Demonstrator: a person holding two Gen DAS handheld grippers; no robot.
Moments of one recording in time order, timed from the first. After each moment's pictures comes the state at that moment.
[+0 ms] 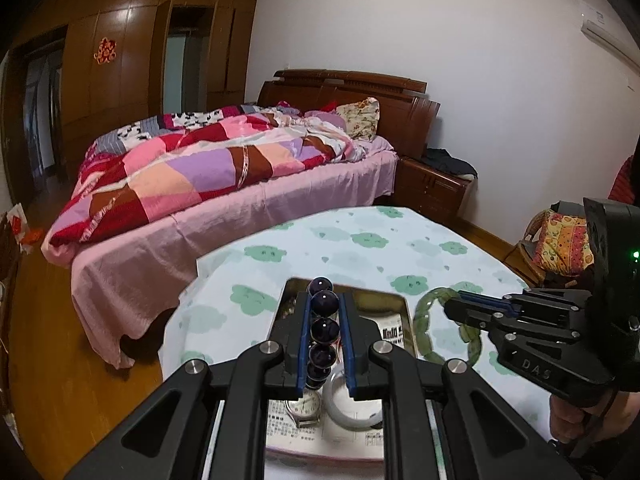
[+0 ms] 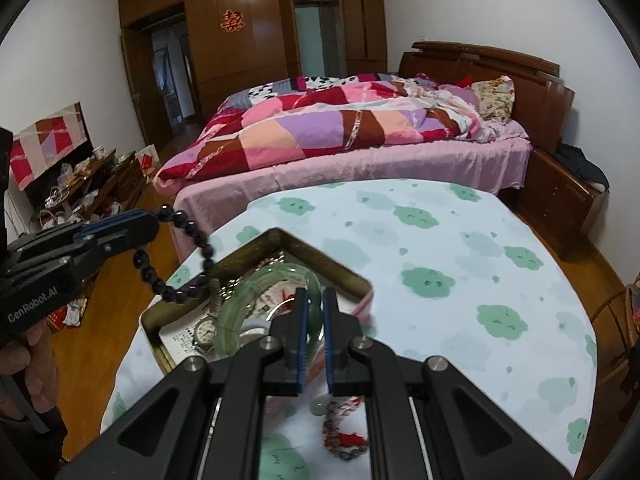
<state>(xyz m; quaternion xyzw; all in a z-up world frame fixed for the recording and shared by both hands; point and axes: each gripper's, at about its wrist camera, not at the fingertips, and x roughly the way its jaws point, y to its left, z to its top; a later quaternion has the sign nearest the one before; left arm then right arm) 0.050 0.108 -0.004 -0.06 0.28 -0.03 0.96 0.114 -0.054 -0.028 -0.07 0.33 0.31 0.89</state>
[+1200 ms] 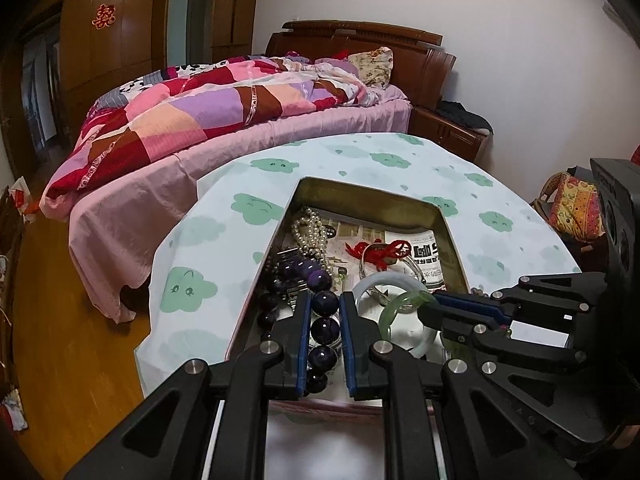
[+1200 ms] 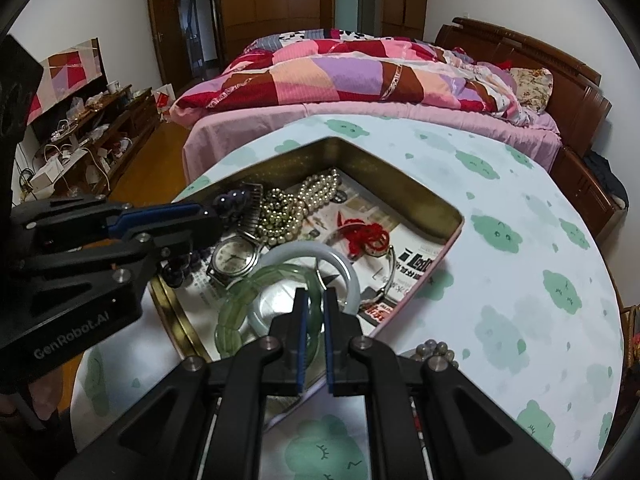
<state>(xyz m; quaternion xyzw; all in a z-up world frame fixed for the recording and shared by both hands) 0.053 0.112 -0.076 -0.06 0.37 -0.01 0.93 0.092 -0.007 -0.089 -0.15 0.38 0.33 0.85</state>
